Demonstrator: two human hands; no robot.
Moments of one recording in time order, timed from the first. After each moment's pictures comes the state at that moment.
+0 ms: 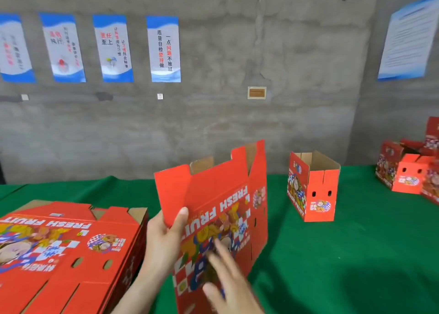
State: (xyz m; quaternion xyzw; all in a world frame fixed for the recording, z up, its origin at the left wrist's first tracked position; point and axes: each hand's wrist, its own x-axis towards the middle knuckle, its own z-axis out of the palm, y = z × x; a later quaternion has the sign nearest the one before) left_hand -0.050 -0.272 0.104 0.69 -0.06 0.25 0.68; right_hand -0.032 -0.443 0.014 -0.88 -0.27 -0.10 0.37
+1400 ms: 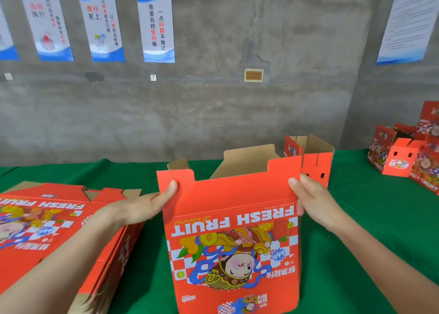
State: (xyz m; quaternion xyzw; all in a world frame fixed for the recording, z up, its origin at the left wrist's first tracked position) left_hand -0.016 -0.221 0.139 0.88 -0.16 -0.15 0.42; right_hand -0.042 -0.576 0.111 -0.89 -0.06 -0.19 0.41
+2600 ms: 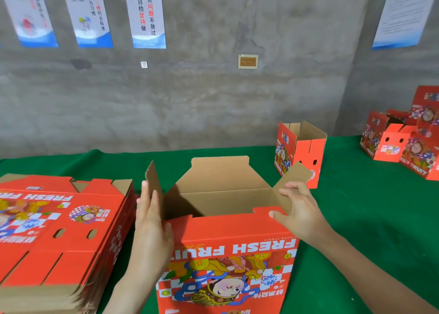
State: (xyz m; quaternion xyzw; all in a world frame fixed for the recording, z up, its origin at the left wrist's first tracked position) left_hand -0.065 -0.276 0.054 0.88 -0.07 0.25 0.39; right_hand -0.055 -0.575 0.057 -0.94 0.01 -0.20 0.27
